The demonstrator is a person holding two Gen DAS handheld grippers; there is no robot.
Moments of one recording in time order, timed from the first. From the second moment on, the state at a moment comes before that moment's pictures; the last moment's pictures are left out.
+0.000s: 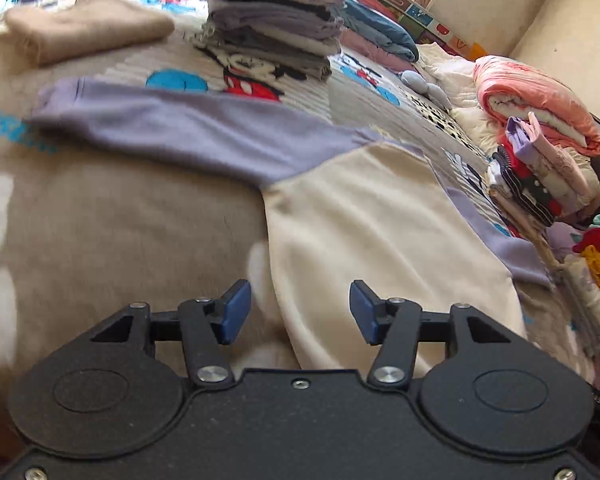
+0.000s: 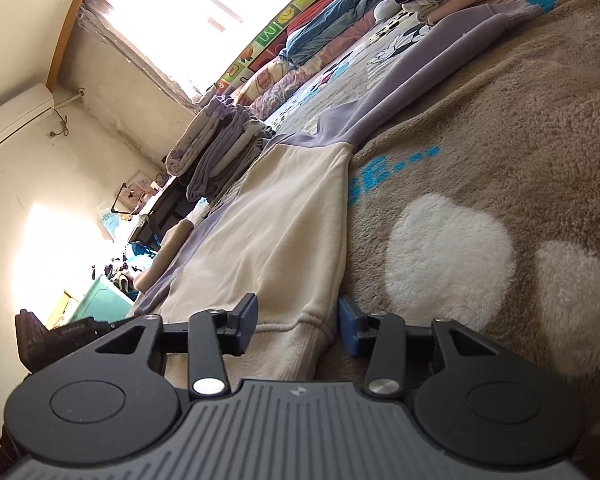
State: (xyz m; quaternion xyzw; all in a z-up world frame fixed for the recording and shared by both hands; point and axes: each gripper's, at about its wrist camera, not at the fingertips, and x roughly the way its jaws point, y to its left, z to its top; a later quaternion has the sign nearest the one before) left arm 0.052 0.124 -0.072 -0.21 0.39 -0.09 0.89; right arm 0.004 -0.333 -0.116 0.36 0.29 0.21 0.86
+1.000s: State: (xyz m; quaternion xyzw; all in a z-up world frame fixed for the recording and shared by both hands) left arm 0.016 0.122 -0.105 -0.38 0.39 -0.11 0.83; right arm -0.008 -0.344 -0.148 0.51 0.32 0.19 0.77
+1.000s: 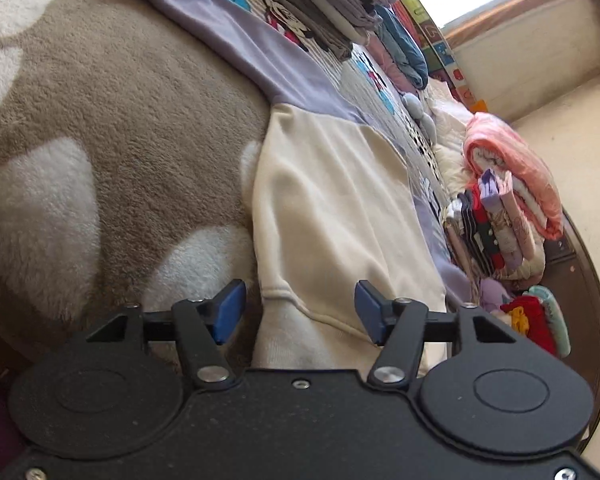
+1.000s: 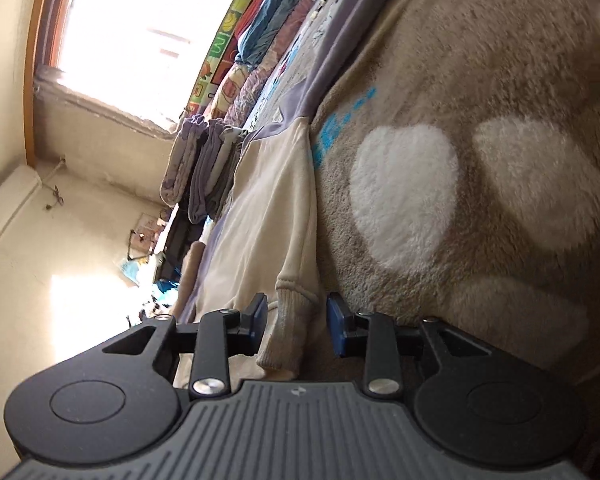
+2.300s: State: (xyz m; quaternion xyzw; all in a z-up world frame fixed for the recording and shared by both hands) left arm -0.041 0.003 -0.076 0.19 0.30 -0.19 0.91; right arm -0.076 -0.183 -0.073 -0.34 0.27 0.17 0.88
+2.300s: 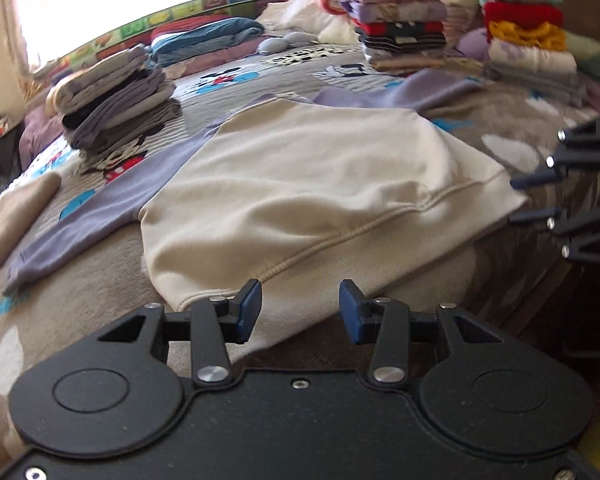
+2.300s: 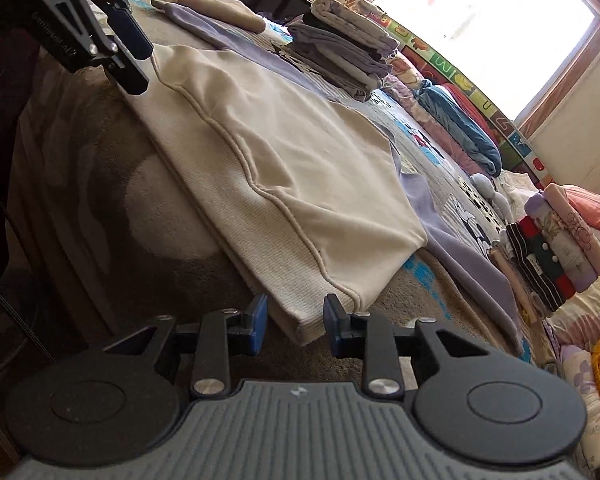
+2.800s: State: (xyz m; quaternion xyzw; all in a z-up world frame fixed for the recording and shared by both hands) left arm -0.038 -0.006 -0.086 0.23 0.30 -0.18 0.91; right arm -0.071 -0.202 -0.065 -0.25 0.28 0.22 0.90
